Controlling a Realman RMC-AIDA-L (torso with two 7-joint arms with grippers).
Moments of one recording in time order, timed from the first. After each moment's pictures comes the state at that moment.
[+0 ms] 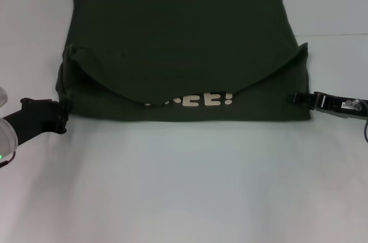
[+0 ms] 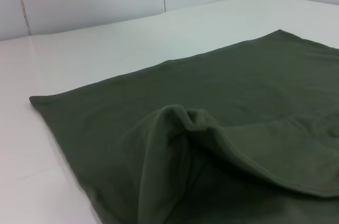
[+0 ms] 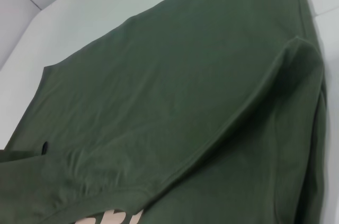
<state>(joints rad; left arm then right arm) -0.49 -2.17 0.62 0.61 1.92 0.86 -1.15 0.63 2.04 -0.55 -0.49 -2.18 -0.98 2.09</state>
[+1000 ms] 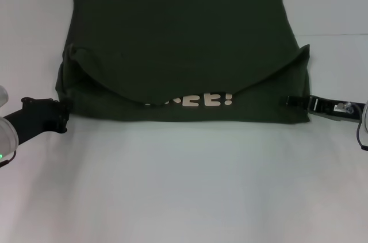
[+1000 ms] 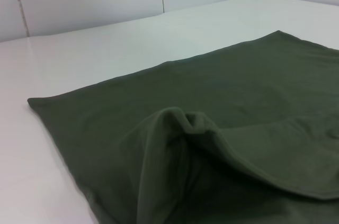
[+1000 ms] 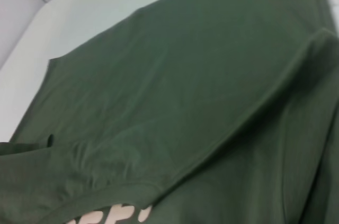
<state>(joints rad) -0.50 -2.16 0.62 0.61 1.92 0.86 -1.15 0.64 2.05 -0.56 -0.48 -2.19 -0.96 2.08</state>
